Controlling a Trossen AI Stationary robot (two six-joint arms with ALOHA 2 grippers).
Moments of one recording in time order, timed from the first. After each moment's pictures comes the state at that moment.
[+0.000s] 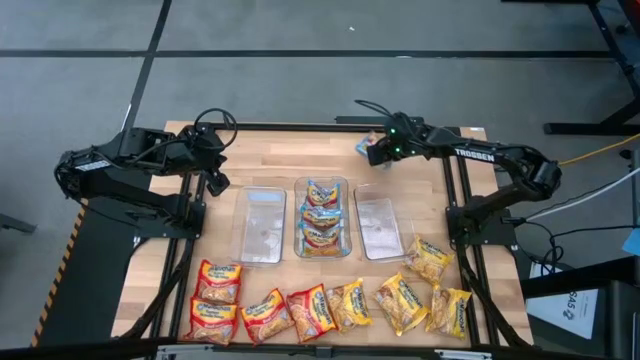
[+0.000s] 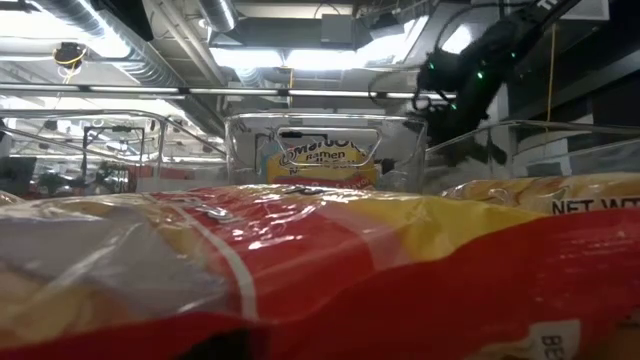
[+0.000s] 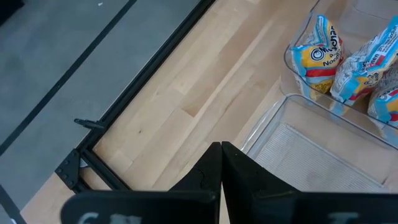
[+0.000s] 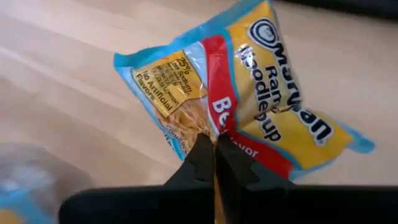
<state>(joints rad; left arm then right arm) 0.05 0.96 1.35 -1.39 -0.48 -0.44 -0.63 1.43 0.90 -0.43 0.00 0.60</state>
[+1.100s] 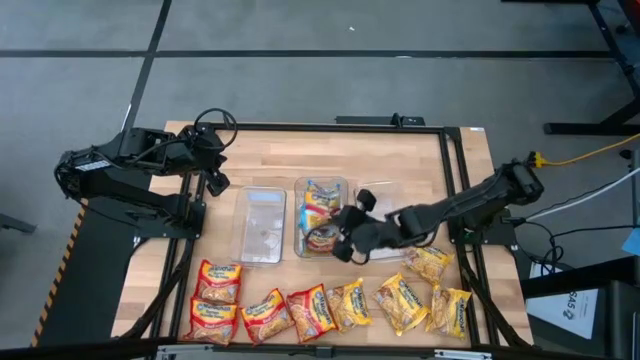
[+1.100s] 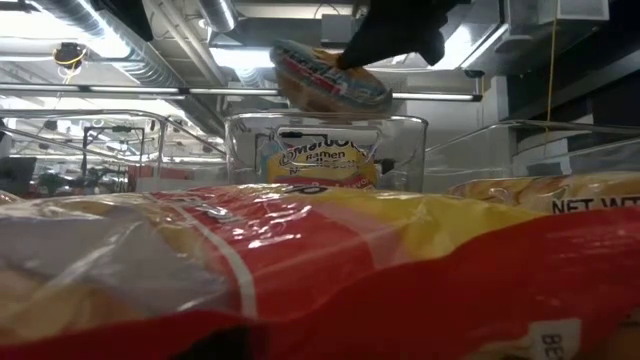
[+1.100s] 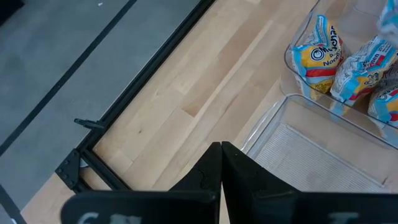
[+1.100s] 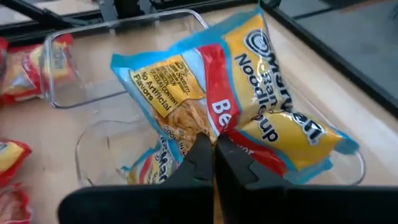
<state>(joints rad) 0.05 0.96 1.35 -1.40 -0.48 -0.44 0.34 1.62 1.18 -0.28 0.65 0.47</state>
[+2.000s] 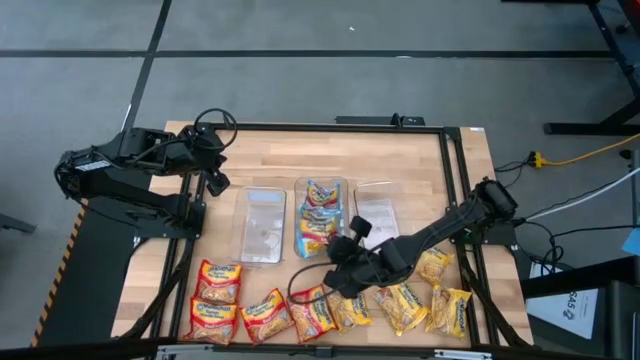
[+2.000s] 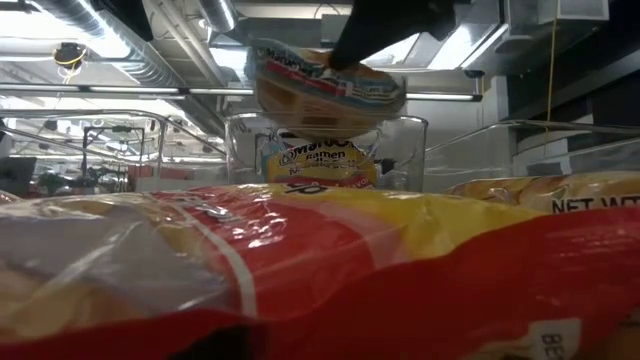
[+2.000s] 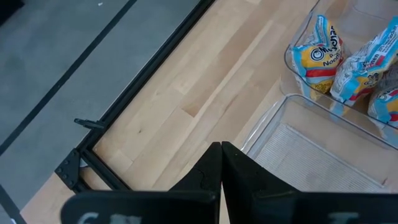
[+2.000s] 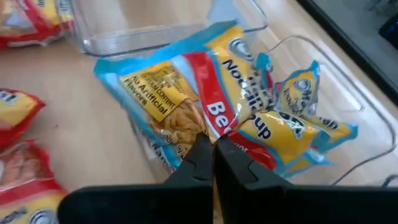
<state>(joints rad) 0.05 0.96 1.35 -1.39 -0.48 -0.44 0.49 1.88 1.51 -0.67 0.75 0.68</state>
